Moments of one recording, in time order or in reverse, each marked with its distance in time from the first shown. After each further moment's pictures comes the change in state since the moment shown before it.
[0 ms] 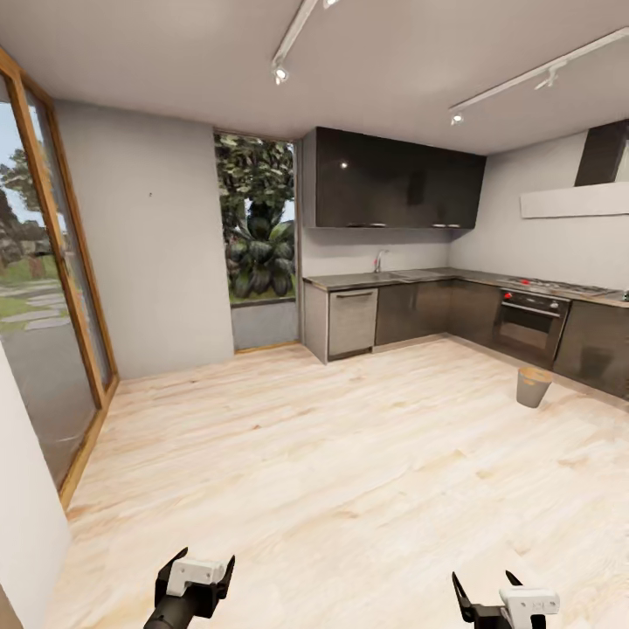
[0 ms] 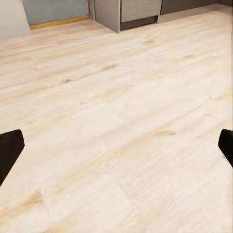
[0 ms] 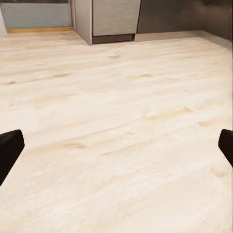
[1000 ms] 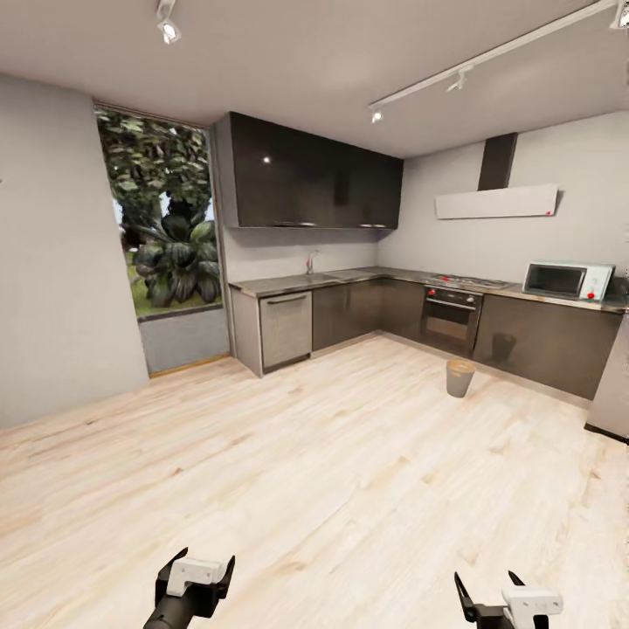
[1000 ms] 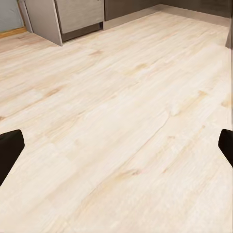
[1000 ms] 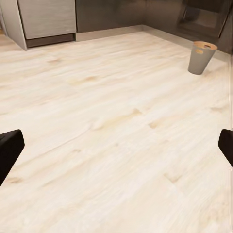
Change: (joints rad) left arm 0.000 0.000 0.000 0.000 0.001 0.000 -0.001; right arm 0.001 -0.002 -0.008 -0.002 0.001 0.000 0.000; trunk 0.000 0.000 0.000
